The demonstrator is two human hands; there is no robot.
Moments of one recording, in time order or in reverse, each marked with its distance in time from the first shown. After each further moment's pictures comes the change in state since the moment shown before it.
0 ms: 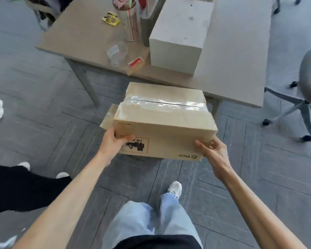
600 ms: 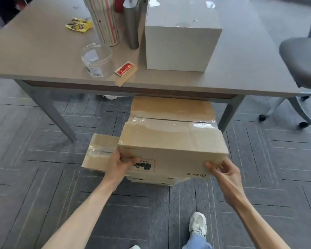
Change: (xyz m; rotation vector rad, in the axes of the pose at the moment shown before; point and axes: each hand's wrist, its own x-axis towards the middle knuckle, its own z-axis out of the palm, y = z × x) left_hand 0.209 -0.147 -0.006 -0.045 -0.231 0.121; right_hand 0.094 0.162 0.096 0.050 0.317 -0.108
